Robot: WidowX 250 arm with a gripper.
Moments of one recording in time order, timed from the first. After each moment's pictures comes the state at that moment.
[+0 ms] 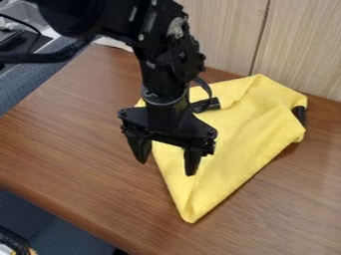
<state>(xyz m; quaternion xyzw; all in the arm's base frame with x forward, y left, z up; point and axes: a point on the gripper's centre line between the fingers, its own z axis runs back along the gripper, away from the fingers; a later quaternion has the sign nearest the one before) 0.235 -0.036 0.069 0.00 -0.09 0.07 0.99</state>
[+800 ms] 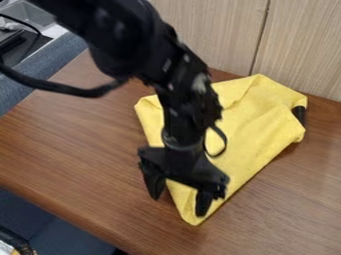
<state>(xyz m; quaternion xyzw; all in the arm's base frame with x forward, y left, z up) 0.221 -0.062 0.018 0.00 -0.03 0.02 1.00</state>
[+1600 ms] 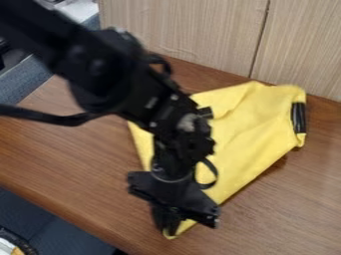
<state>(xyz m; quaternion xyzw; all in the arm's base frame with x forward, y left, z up) 0.193 -0.061 0.021 -0.01 -0.06 0.03 1.00</state>
